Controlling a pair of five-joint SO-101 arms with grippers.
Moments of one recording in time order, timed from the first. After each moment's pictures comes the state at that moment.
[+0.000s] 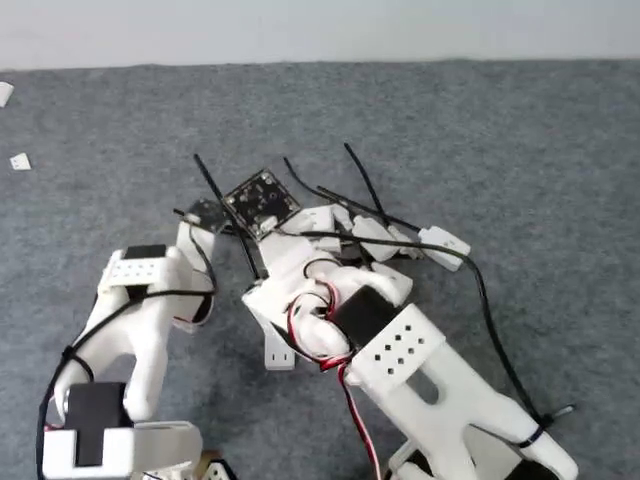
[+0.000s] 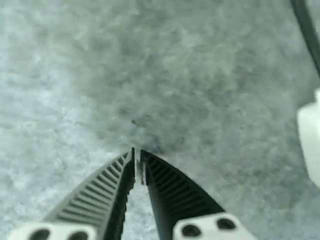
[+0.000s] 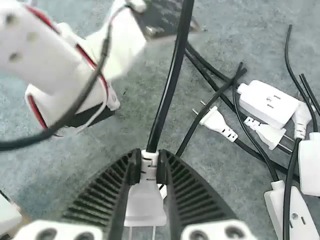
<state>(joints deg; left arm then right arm) -6.9 -5.3 46.5 60.9 -23.2 -46.4 -31.7 32.4 59.0 -4.2</state>
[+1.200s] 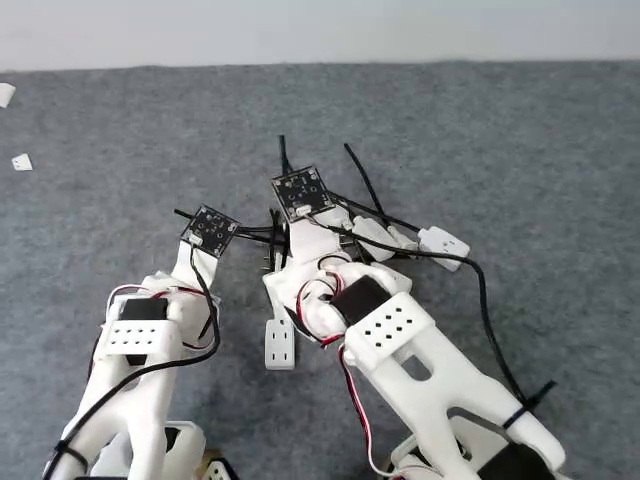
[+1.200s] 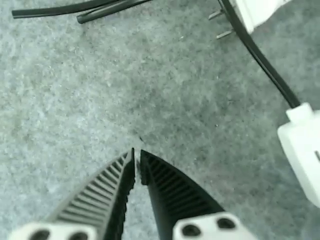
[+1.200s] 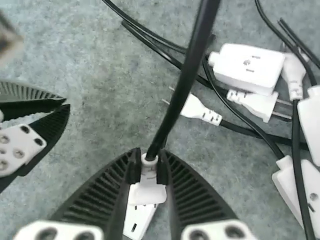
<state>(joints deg) -4.5 -32.0 66.2 46.7 -22.8 -40.0 -25.6 41.6 46.4 -14.8</state>
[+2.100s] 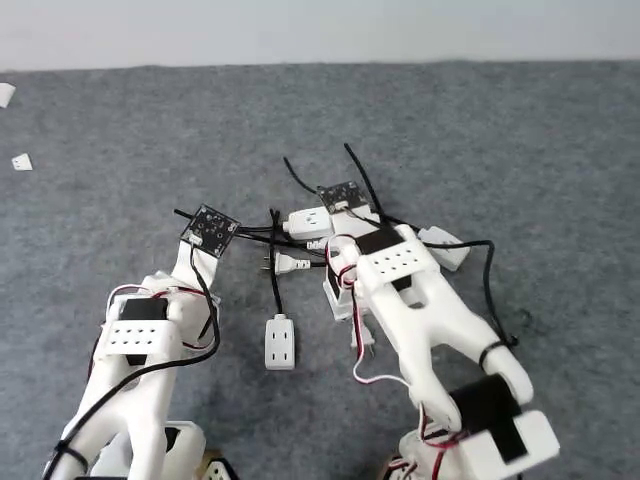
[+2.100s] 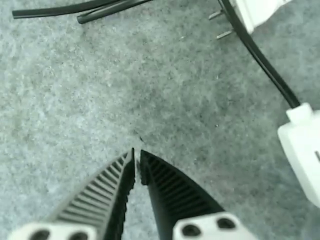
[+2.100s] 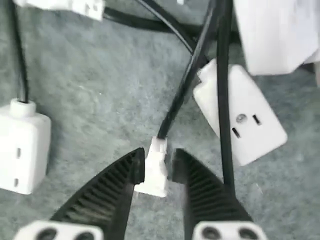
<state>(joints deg) -4.5 -32.0 66.2 46.7 -22.8 -24.8 -5.4 32.4 65.2 -2.9</state>
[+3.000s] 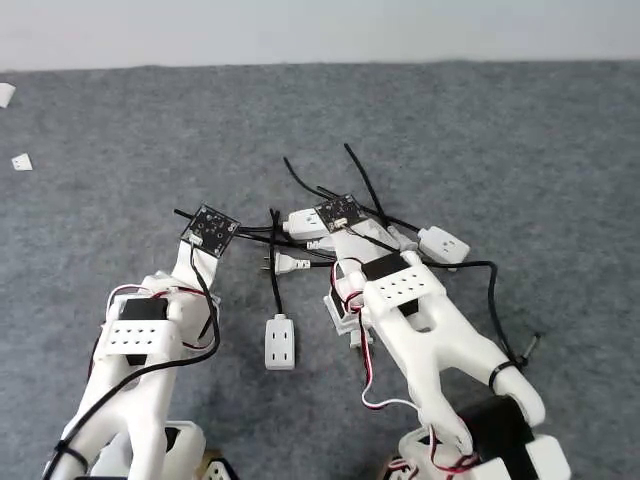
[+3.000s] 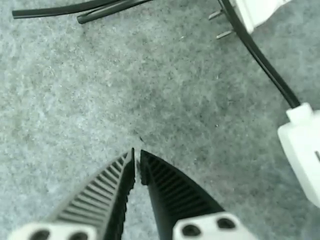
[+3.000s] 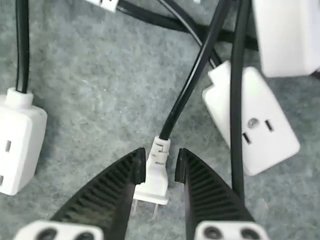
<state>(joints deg) -4.5 -32.0 66.2 46.7 -22.8 -25.2 -10.6 44.0 54.7 0.9</state>
